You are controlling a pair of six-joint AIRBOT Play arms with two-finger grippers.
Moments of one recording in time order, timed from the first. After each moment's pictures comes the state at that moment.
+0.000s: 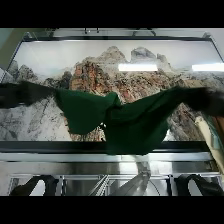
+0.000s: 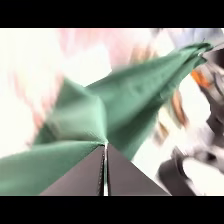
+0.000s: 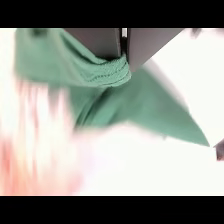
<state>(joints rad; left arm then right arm) 0.32 -0.77 1.09 0.32 -1.55 -0.95 -0.26 -0.59 0.85 -0.24 1.27 0.95</state>
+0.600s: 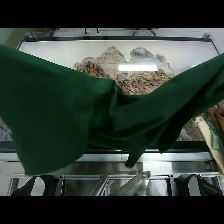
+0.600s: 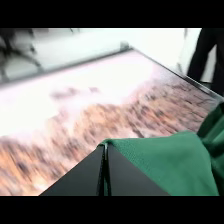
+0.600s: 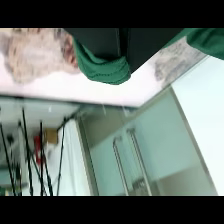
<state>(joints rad) 0.59 -0.73 1.42 0.29 -1.55 -0.93 -0.52 -0.48 1.01 -0.15 1.19 0.89</state>
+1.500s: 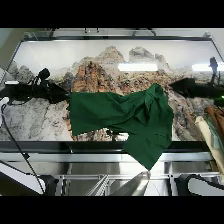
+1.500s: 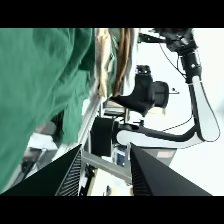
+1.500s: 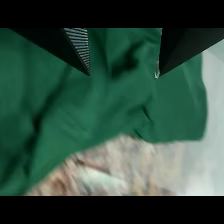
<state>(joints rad) 0.34 -1.87 1.35 0.37 -1.80 -1.01 -0.41 -1.34 0.96 -0.46 1.20 0.86</state>
